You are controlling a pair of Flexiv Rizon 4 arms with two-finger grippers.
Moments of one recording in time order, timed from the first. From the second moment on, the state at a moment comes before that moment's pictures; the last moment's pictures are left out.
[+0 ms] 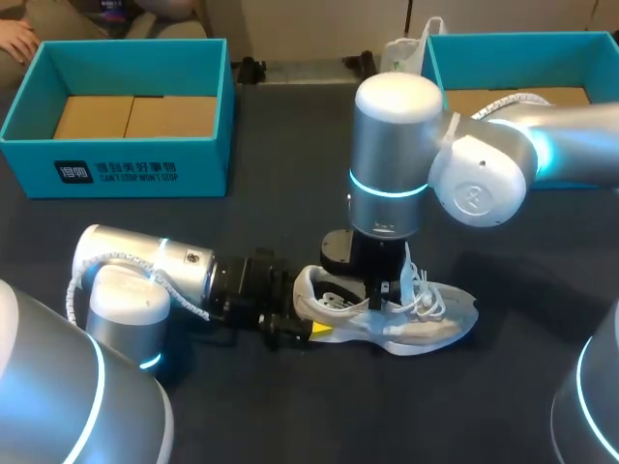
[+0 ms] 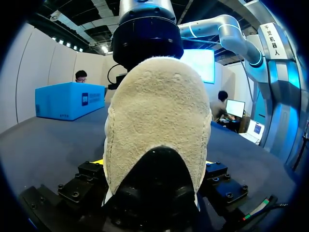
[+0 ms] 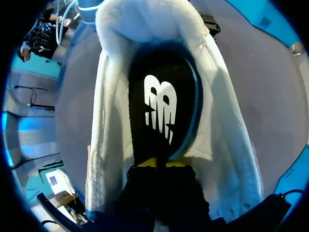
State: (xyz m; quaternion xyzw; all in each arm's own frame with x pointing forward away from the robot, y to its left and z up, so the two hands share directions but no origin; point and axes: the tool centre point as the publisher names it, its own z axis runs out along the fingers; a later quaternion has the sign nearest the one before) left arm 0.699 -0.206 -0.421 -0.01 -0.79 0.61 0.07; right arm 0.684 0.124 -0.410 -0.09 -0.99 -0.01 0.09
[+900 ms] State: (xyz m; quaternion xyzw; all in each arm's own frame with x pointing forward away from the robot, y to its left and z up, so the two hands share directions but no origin) left arm 0.702 -0.207 -0.420 -0.01 -0.79 0.61 0.07; right arm 0.695 0.103 -0.349 0.00 -0.99 -0.15 0.07
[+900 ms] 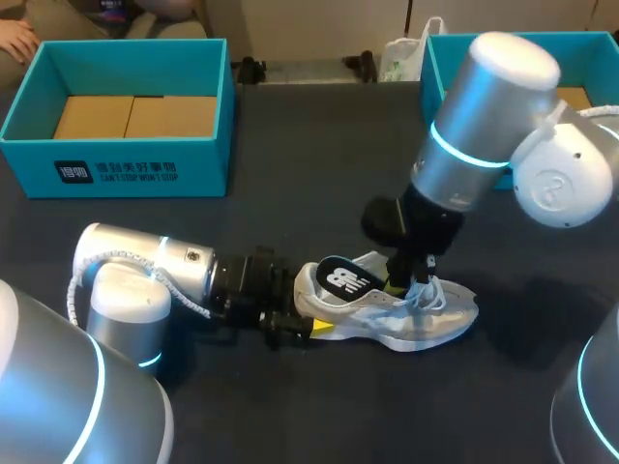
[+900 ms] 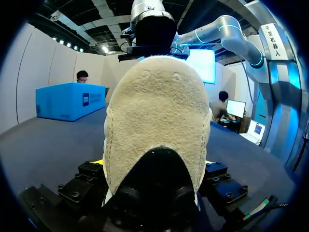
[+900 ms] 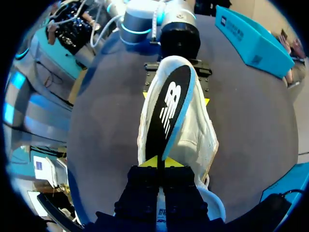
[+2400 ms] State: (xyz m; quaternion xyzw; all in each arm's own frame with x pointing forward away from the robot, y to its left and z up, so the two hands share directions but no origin) left arm 0.702 -0.206 -0.420 0.00 -0.79 0.61 0.07; right arm 0.714 0.154 -0.299 0.02 -0.98 -0.13 0.14
